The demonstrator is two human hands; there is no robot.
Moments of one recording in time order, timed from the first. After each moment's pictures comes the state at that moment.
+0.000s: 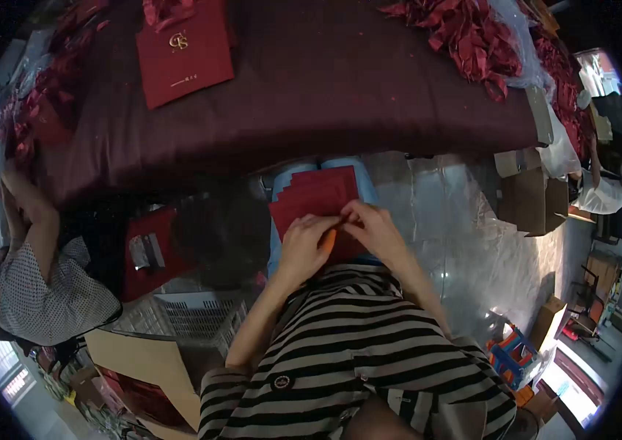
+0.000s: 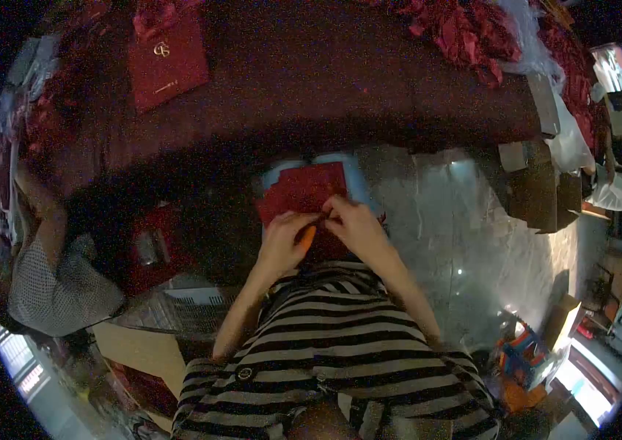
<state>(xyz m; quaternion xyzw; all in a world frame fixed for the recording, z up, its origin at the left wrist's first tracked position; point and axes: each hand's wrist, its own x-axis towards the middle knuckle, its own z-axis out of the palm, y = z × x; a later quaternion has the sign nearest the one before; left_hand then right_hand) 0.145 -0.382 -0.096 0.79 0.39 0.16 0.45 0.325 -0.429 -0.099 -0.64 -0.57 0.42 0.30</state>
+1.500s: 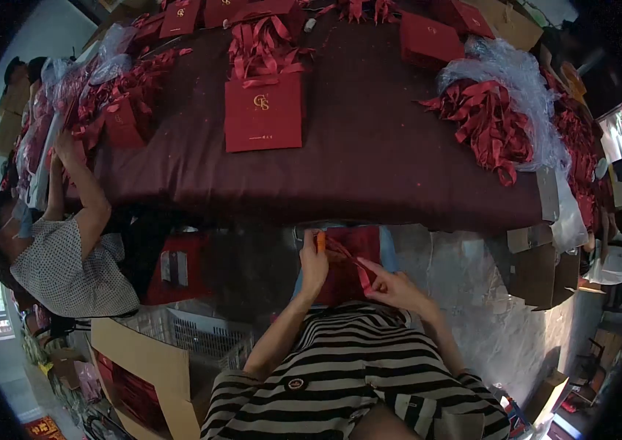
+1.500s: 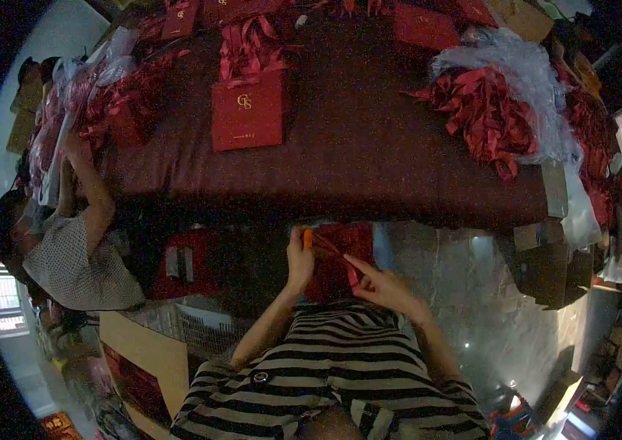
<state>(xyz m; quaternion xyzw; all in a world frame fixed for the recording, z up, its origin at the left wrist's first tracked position) 0.155 -0.343 -0.119 0.44 0.58 0.35 0.58 0.357 -0.418 -0.075 -0.53 -0.61 0.58 0.14</state>
